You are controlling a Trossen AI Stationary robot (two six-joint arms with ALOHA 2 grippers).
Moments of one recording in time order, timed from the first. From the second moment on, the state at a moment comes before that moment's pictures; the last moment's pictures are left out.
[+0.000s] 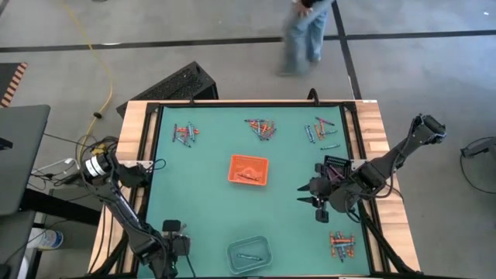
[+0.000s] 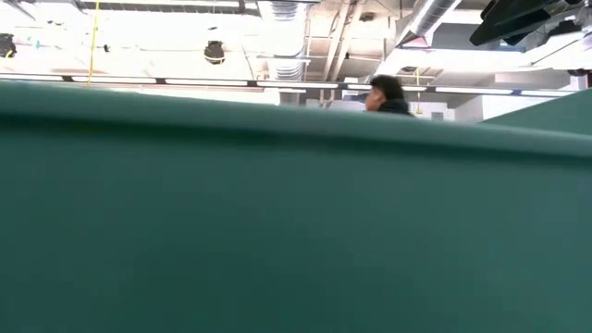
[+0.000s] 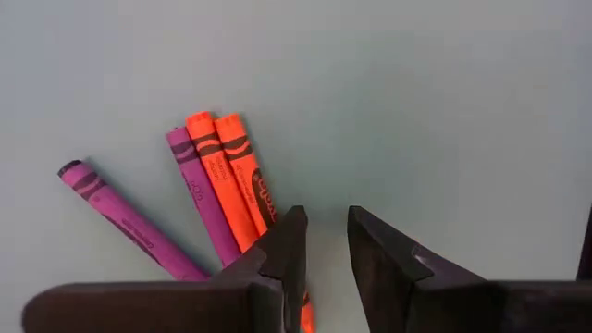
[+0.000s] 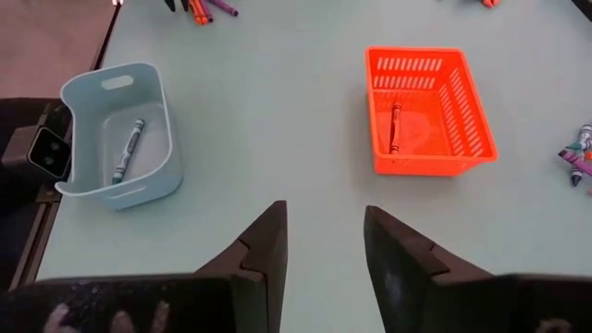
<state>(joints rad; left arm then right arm) -1.01 1.76 1.04 -0.63 -0.10 -1.02 0.63 1.10 0.87 -0.54 0.53 0.51</state>
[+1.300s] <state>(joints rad) -0.99 1.77 1.09 -0.74 -0.15 -1.06 0.63 1.10 0.87 -0.54 0.53 0.51</state>
